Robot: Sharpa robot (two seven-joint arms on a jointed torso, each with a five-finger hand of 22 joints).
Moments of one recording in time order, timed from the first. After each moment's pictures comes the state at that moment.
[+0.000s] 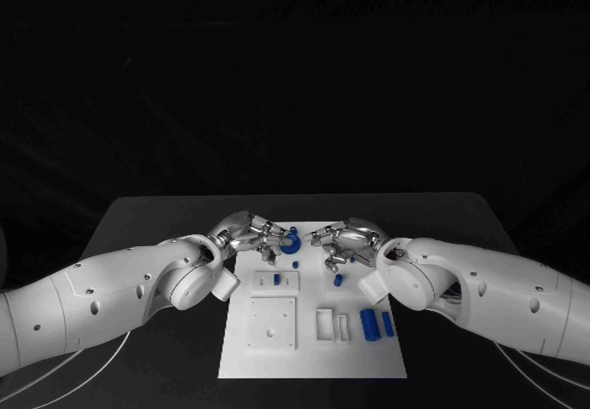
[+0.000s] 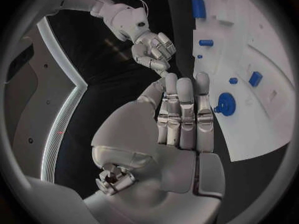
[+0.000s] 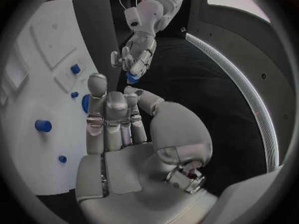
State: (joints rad) left arm 1.23 -0.73 -0.13 1.37 -0.42 -0.17 0.25; left_hand 1.29 0.13 0.13 -0.19 0.37 1.20 0.08 0.06 0.06 1.34 -0.02 0.47 0.26 1.19 -0.07 1.02 0.48 0.01 1.25 -0.09 0.14 1.31; right arm 1.13 -0.72 0.02 1.48 -0.32 -0.26 0.01; right_hand 1.10 0.03 0.60 -0.26 0.39 1.12 0.09 0.07 0.07 1.20 -0.02 1.01 0.96 1.42 -0.08 0.98 1.15 0.08 1.43 -0.10 0.40 1.31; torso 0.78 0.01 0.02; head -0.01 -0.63
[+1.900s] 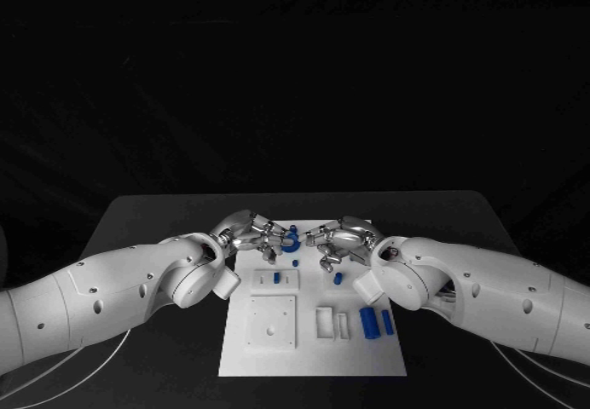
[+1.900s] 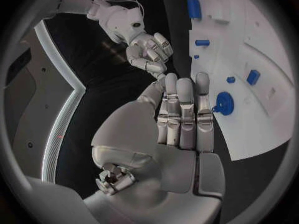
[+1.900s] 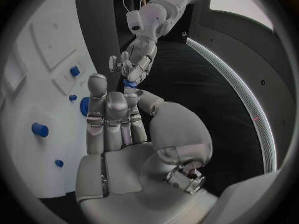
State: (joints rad) left arm 1.23 -0.72 -0.12 1.37 -0.46 -0.19 0.22; left_hand 1.29 0.13 0.12 -0.20 0.39 1.20 0.08 0.06 0.06 1.35 -0.02 0.47 0.26 1.19 -0.07 1.02 0.49 0.01 1.25 -0.09 0.15 1.31; right arm 1.13 -0.70 0.02 1.49 -0.37 -0.27 0.01; right_hand 1.10 0.03 0.60 -0.26 0.39 1.13 0.09 0.06 0.06 1.20 -0.02 1.01 0.96 1.42 -0.08 0.98 1.15 0.08 1.42 -0.10 0.41 1.31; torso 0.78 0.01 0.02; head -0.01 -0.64
